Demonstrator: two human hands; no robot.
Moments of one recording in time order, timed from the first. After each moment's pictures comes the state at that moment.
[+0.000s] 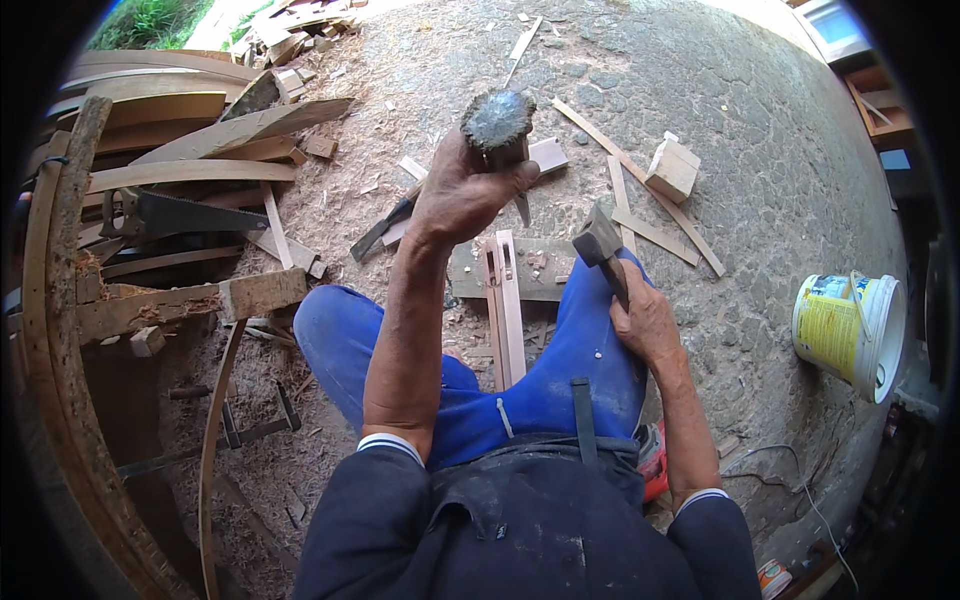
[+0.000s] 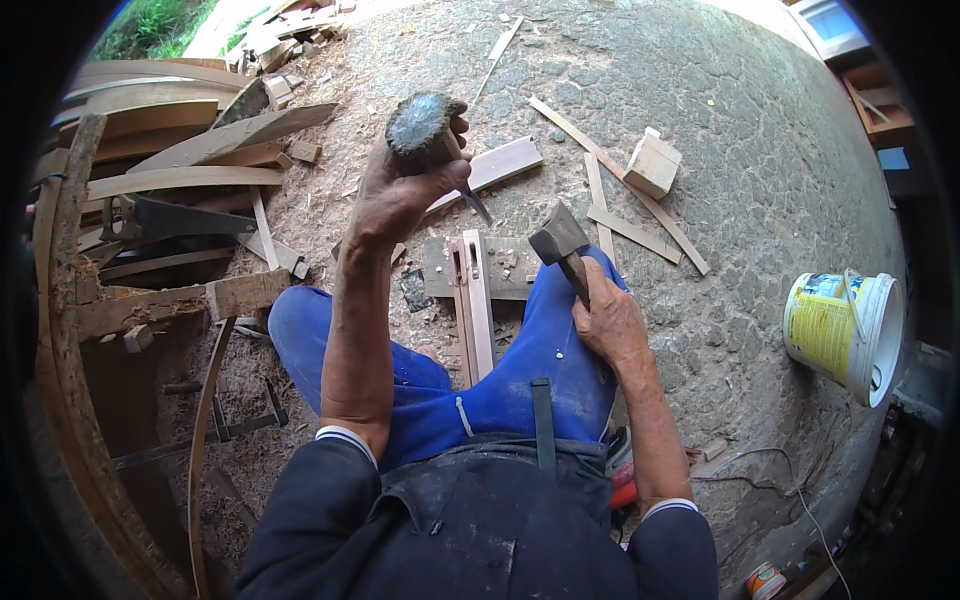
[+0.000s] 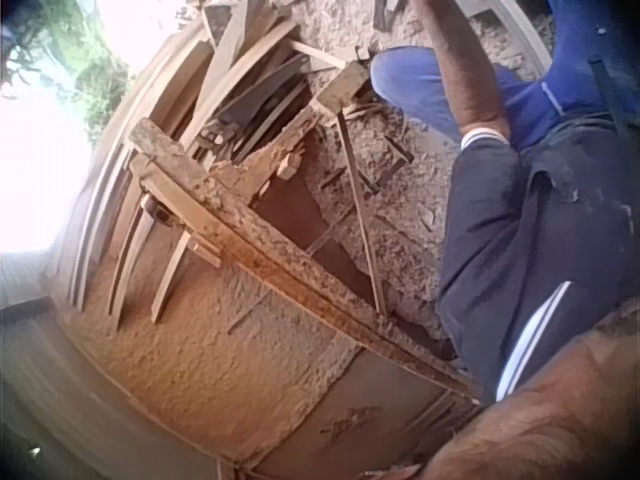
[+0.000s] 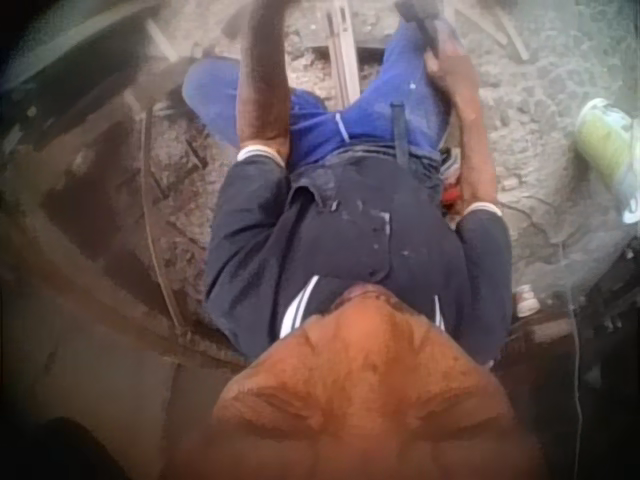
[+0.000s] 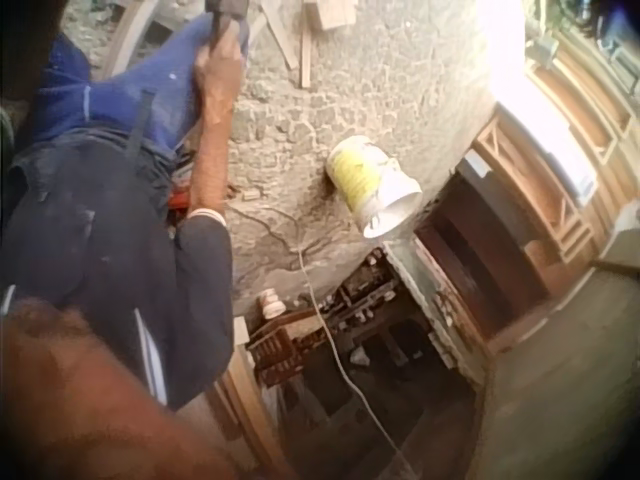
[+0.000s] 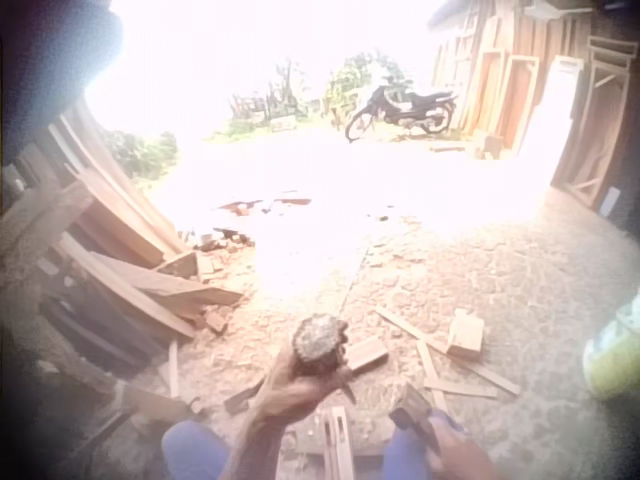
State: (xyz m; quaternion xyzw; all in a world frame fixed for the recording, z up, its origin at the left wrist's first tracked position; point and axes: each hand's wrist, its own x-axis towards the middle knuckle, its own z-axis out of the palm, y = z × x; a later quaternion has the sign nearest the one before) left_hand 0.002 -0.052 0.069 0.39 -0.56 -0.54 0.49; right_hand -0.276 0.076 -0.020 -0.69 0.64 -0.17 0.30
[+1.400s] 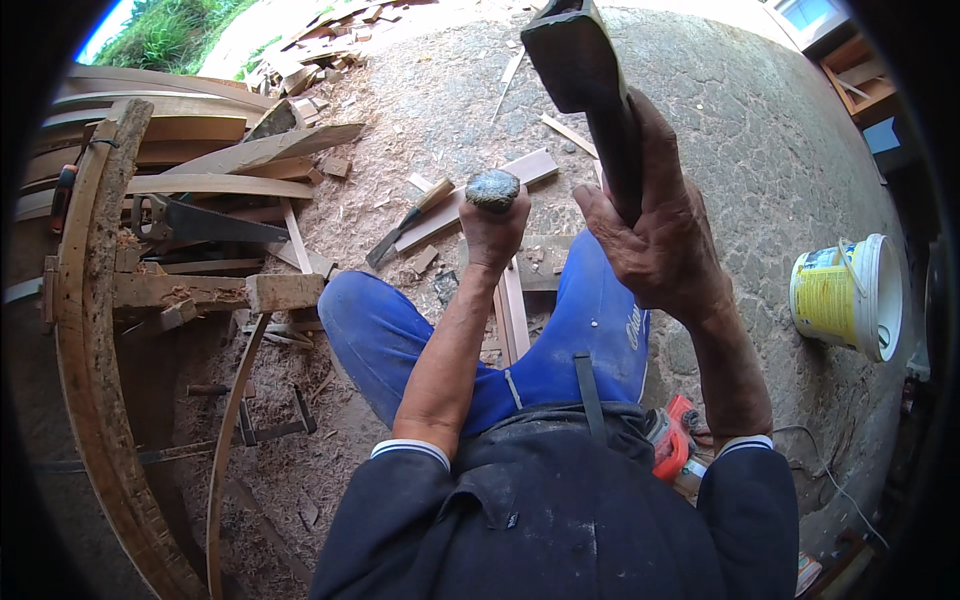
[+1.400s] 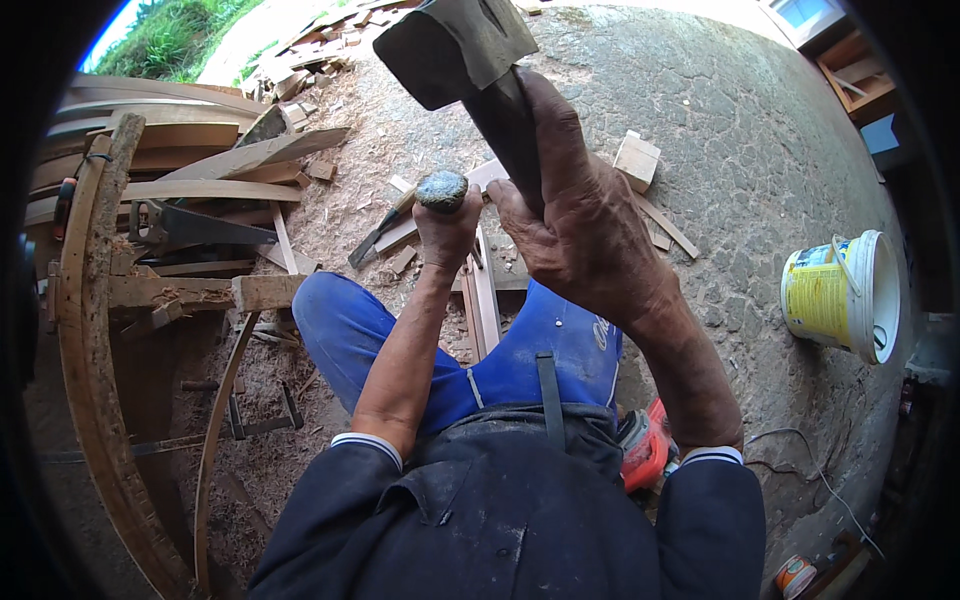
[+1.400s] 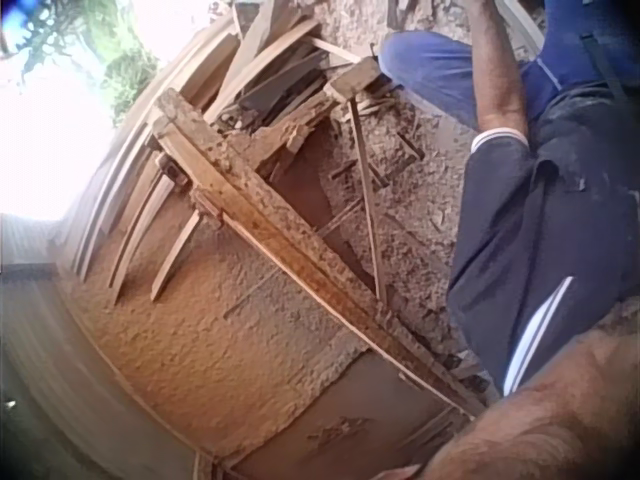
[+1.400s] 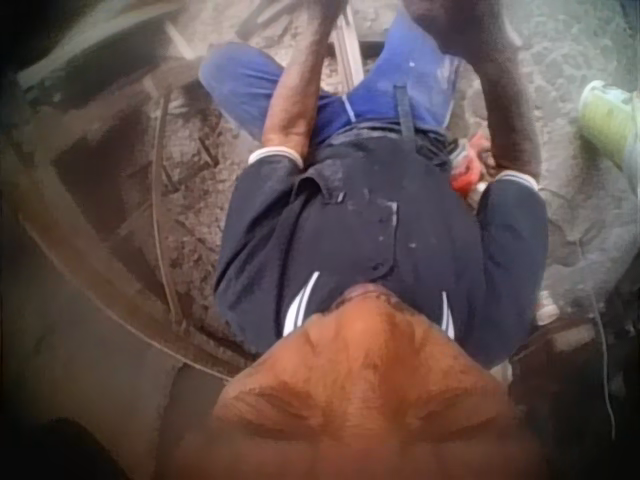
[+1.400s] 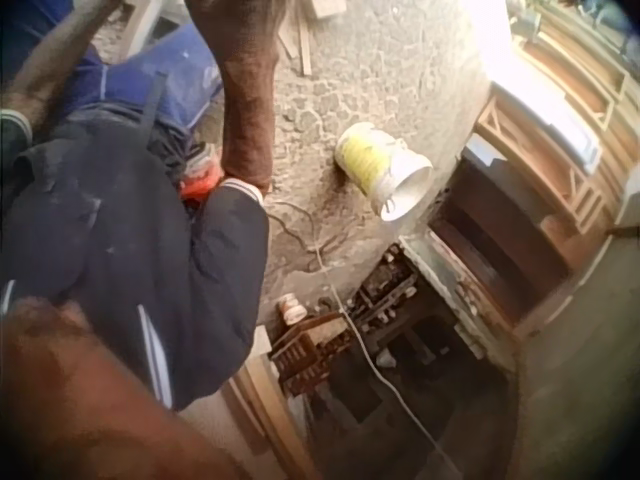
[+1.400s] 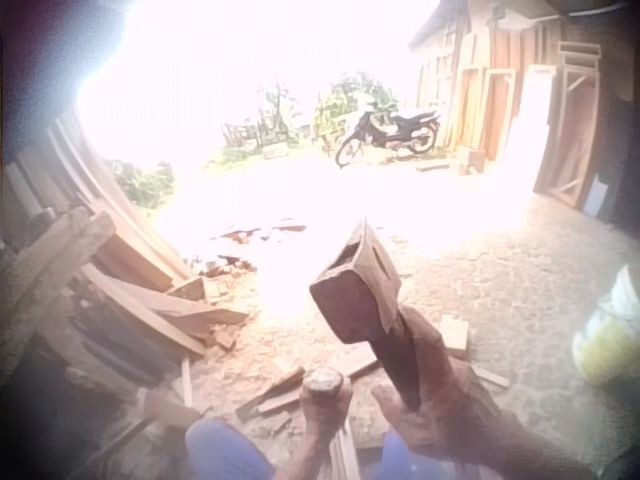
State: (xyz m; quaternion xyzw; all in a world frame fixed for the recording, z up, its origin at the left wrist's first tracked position) left_hand -0.035 -0.002 -0.001 0.52 -0.59 -0.23 0.57; right_hand -0.231 0.063 0.170 -0.76 0.45 -0.42 0.22
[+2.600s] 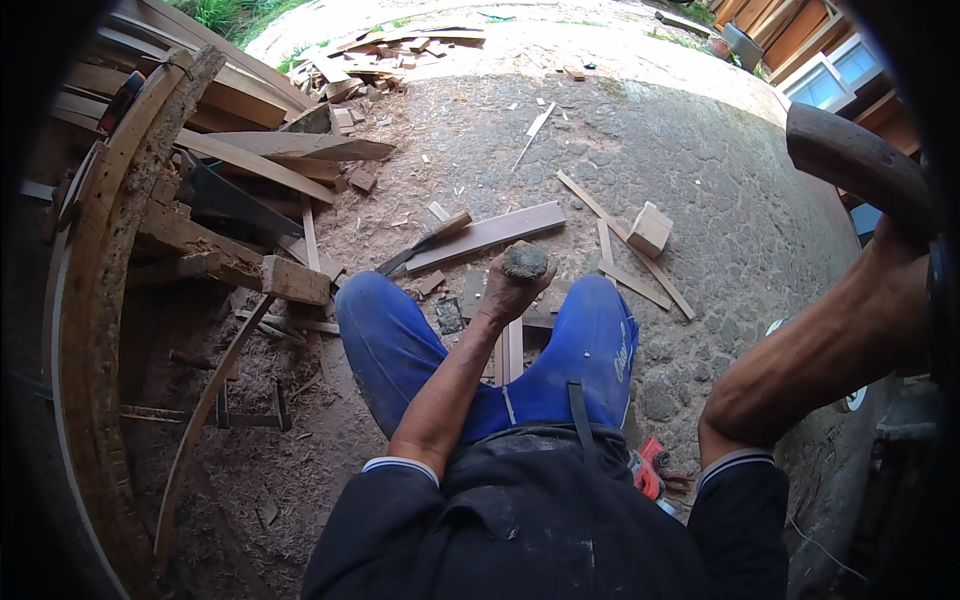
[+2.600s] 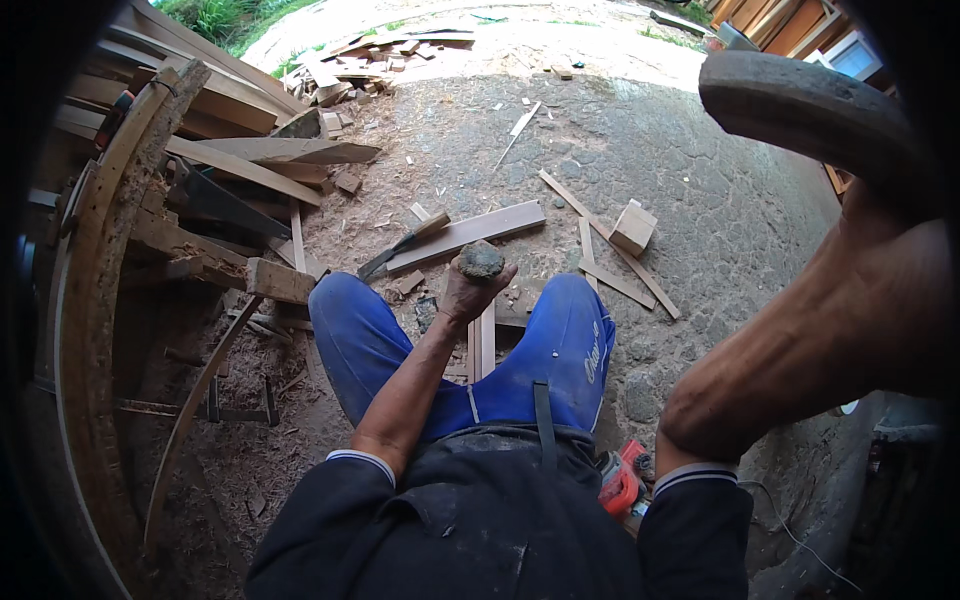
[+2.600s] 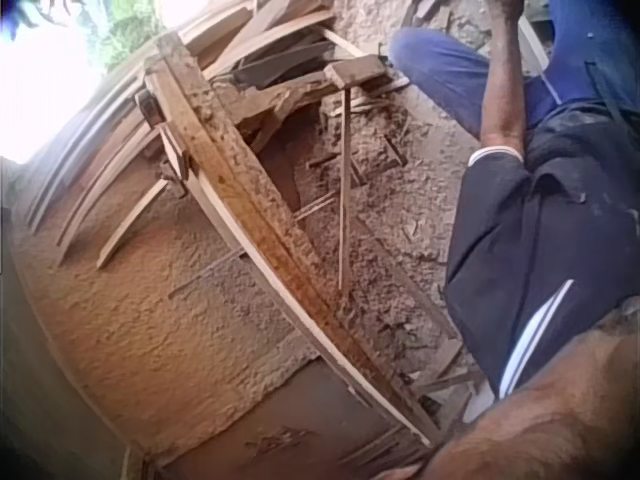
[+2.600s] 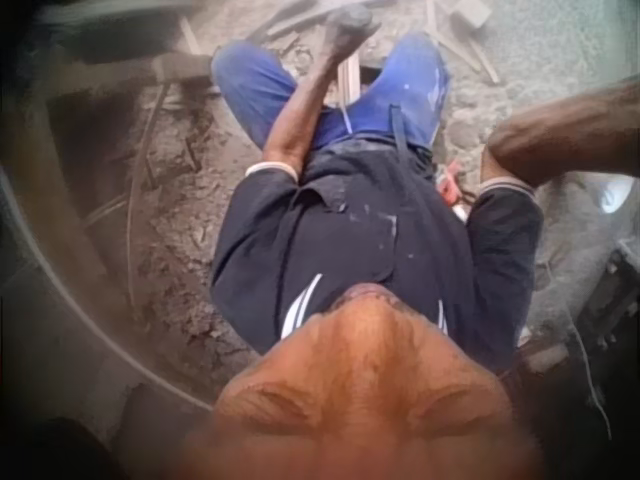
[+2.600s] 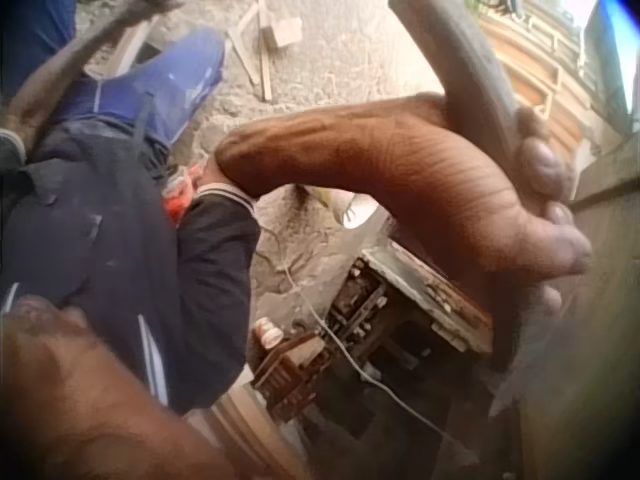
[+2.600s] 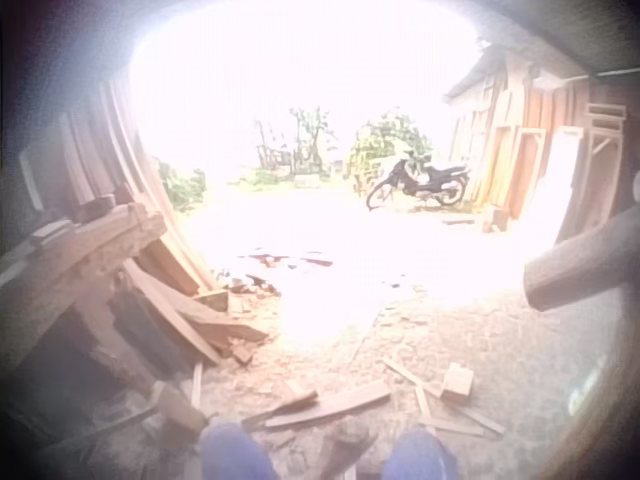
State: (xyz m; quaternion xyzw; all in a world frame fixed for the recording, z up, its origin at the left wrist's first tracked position) left_hand -0.020 0.047 -0.012 0.51 -0.61 -0.36 0.49; right_hand -0.251 0.106 0.301 -0.64 0.33 -0.68 -0.14
